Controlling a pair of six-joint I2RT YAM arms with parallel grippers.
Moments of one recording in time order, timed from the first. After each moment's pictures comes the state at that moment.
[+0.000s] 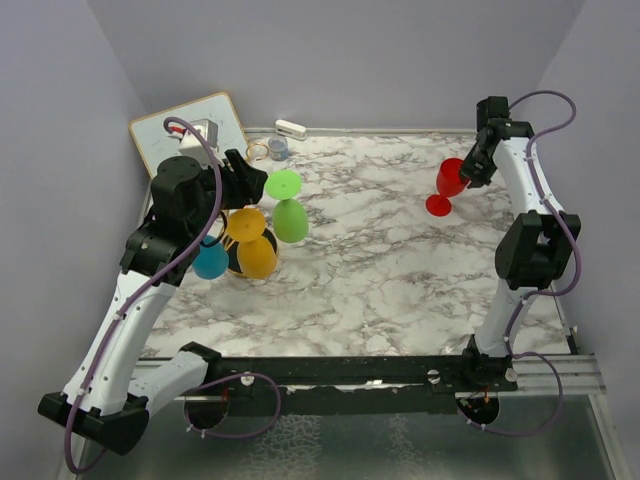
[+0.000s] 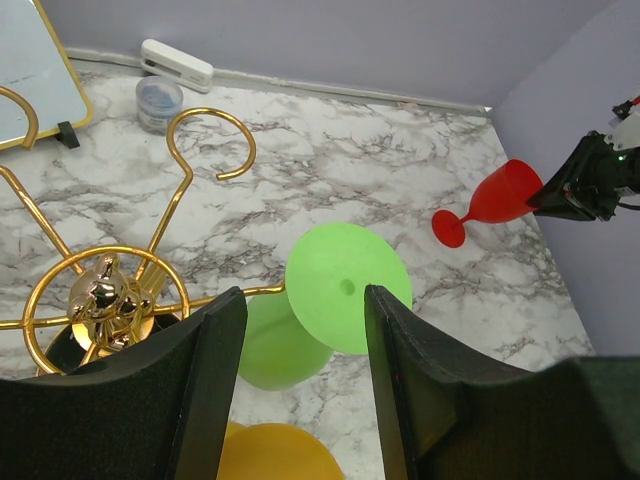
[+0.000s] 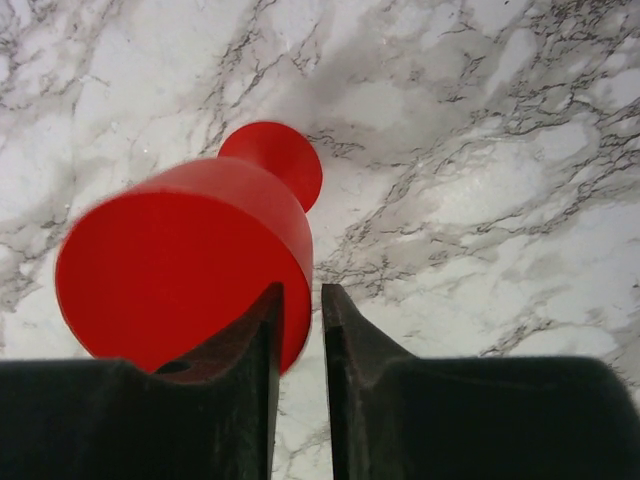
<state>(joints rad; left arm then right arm) -0.38 0.99 1.28 -0.51 -0.02 -0.44 -0.03 1.95 1.89 -1.05 0.21 0.59</state>
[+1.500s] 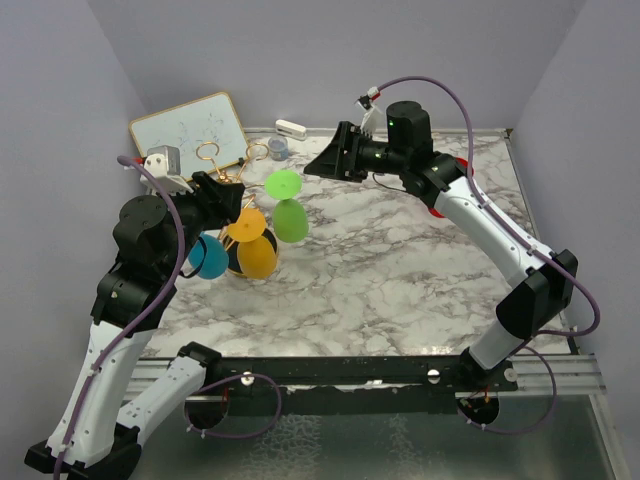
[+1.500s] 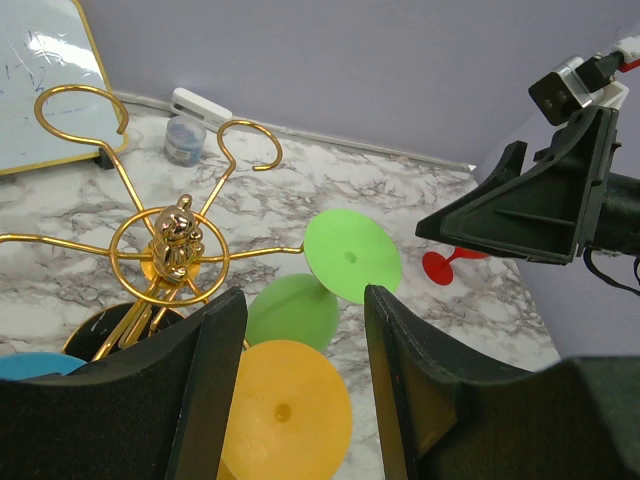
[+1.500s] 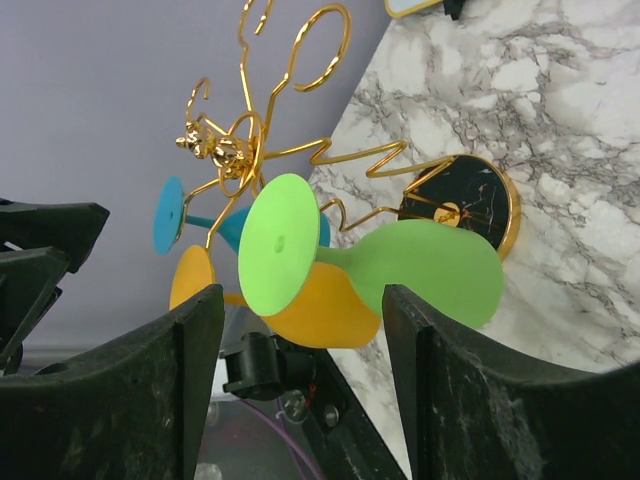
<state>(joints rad) -0.38 0.77 1.21 -0.53 -0.10 -0.49 0.58 1.63 1.65 -0.32 -0.55 0.71</state>
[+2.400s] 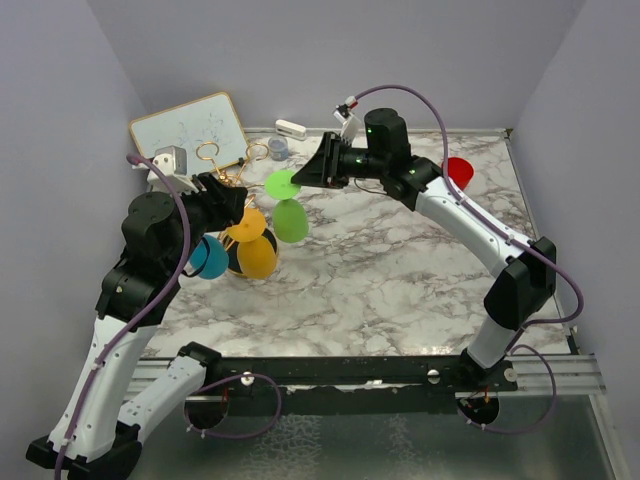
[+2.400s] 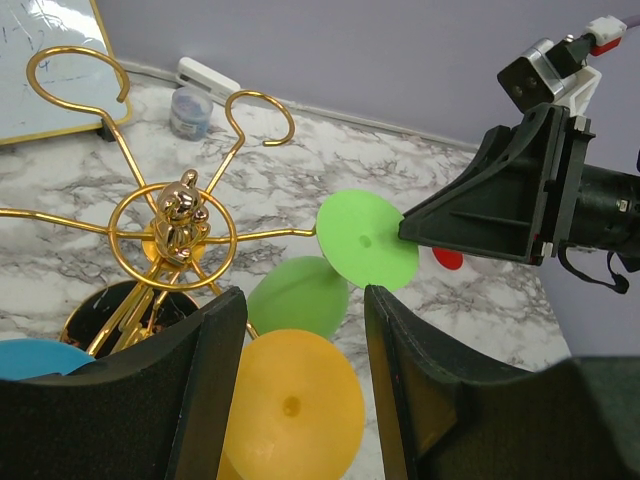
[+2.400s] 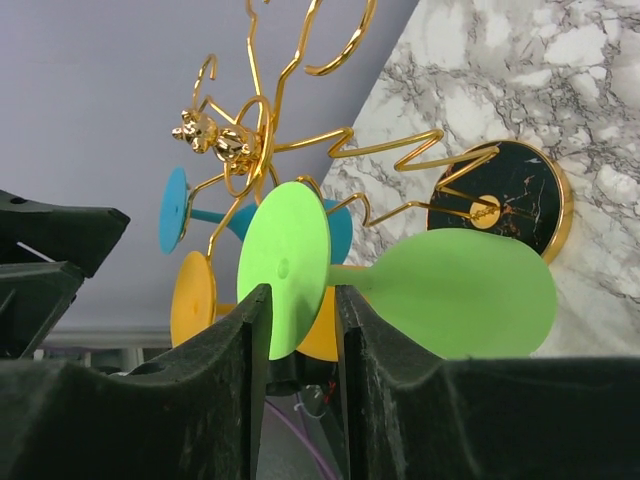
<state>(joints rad) -0.38 0.78 1.19 -0.57 -0.10 -0.50 0.64 1.73 1.65 -0.23 -0.58 0.77</state>
